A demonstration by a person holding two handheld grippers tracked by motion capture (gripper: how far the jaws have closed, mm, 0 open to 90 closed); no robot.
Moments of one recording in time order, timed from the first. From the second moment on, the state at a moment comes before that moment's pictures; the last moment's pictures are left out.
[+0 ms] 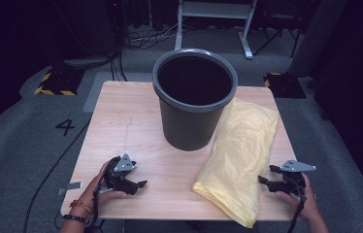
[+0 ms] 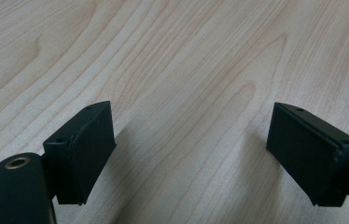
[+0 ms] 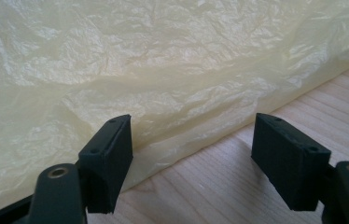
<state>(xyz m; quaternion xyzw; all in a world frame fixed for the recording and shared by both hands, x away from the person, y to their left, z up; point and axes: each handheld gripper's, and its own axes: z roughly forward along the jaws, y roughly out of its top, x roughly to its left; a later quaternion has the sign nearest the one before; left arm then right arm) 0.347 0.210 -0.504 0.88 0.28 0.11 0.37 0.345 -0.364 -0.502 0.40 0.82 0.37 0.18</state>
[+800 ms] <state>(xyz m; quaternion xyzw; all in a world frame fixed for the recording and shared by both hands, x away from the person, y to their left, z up) 0.346 0.210 -0.504 0.88 0.29 0.12 0.37 0.335 -0.332 -0.493 0.34 0.84 0.39 0.19</state>
